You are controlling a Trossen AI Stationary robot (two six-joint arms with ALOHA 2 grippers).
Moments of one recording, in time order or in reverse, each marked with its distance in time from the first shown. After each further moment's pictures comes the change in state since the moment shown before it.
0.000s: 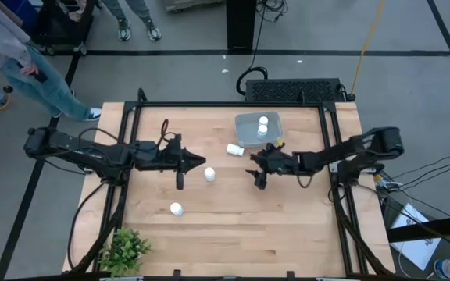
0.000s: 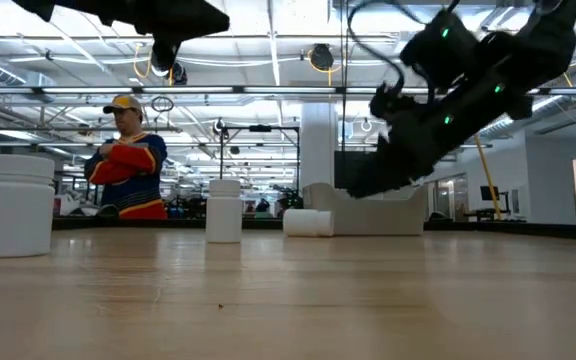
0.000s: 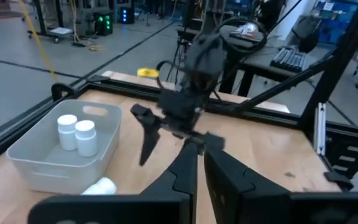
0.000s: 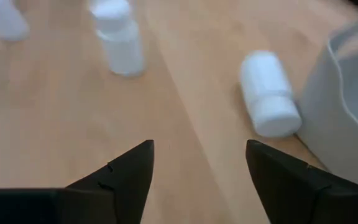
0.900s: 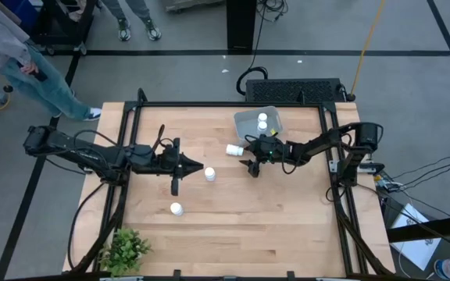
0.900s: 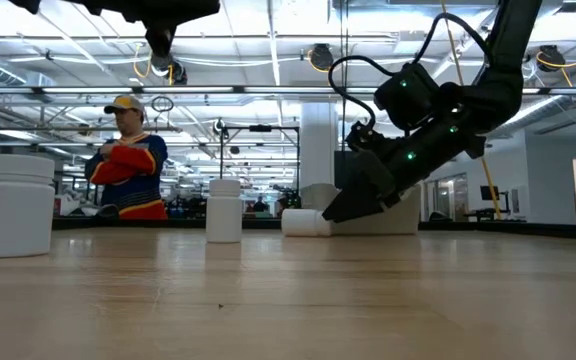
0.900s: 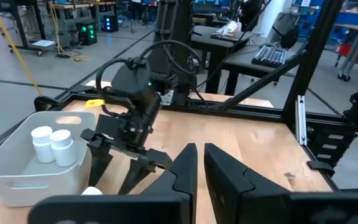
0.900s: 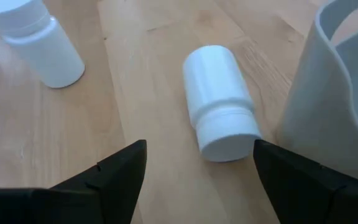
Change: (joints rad) left arm -0.068 -0.036 -0.011 0.000 0.000 0.056; right arm -0.224 0.232 0.046 0.225 -0.211 -0.079
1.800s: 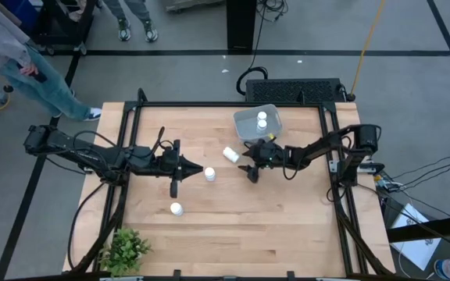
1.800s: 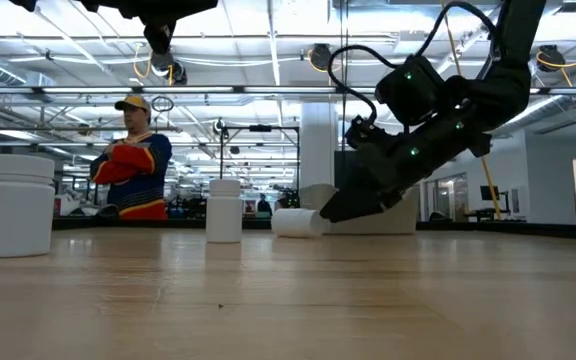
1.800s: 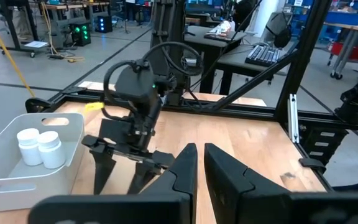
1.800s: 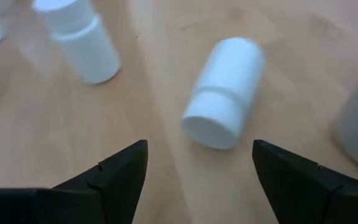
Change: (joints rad) left arm -0.021 0.001 0.000 0.003 -0.001 0.003; right arm 0.076 0.004 0.000 0.012 0.026 0.051
